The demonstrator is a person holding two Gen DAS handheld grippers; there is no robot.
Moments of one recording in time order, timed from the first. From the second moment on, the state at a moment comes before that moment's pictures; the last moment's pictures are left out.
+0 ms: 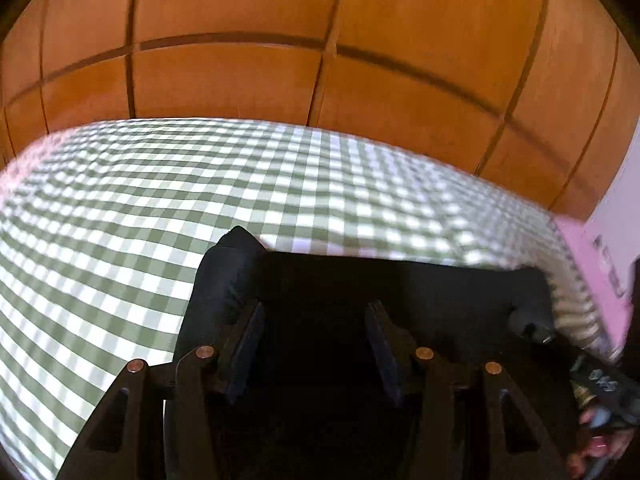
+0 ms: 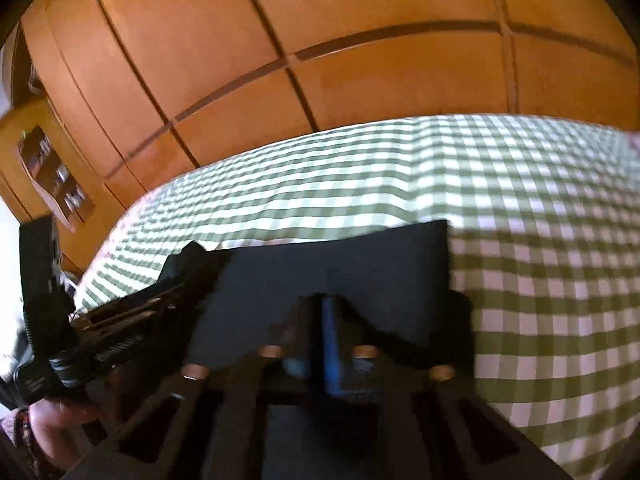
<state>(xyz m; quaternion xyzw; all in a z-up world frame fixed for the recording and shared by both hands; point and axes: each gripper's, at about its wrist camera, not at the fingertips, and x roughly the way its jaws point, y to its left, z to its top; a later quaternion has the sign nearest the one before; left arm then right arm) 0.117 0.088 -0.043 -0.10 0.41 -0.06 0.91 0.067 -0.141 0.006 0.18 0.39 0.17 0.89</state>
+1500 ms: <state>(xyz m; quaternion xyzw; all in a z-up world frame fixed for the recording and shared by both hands) 0.008 0.214 -0.069 -0.34 0.41 -0.19 0.83 -0.038 -0.204 -0.022 0.31 0.40 0.15 0.85</state>
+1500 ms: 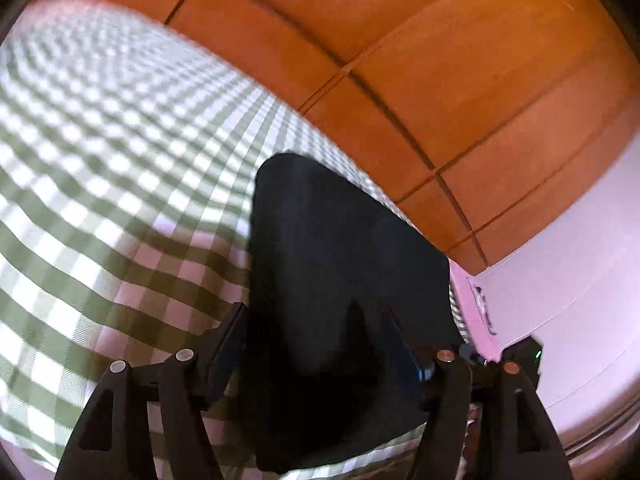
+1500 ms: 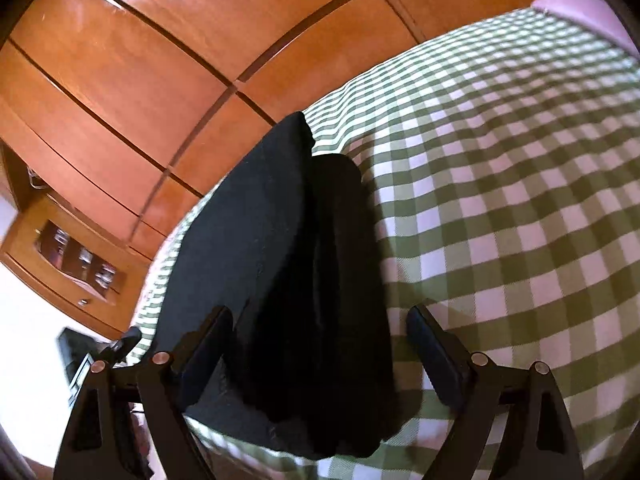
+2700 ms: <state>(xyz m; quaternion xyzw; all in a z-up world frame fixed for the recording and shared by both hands) 0.103 0.101 -0.006 -0.12 0.35 -0.22 0.90 0.037 -0.223 0.036 0.21 0.32 0.17 0.91</state>
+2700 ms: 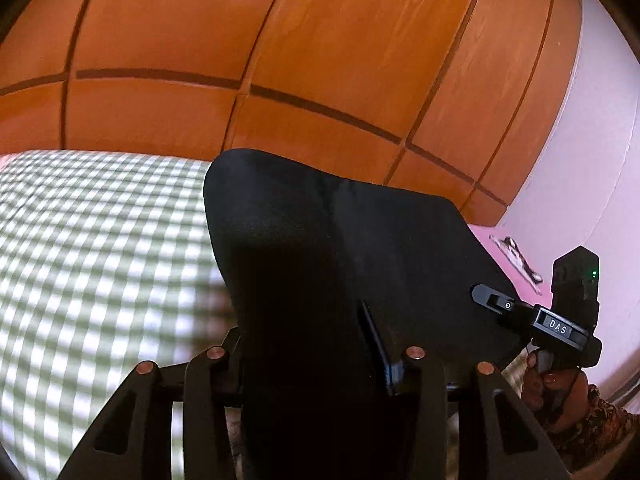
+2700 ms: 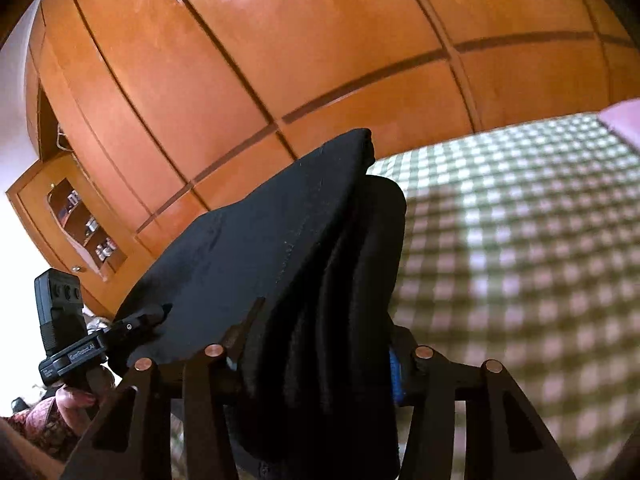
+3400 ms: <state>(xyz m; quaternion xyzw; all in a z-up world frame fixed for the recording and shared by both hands) 0.307 0.041 -0.064 -0.09 0.33 -0.18 0.92 0.237 -0.273 -0.022 0.19 0.36 0.08 0.91</state>
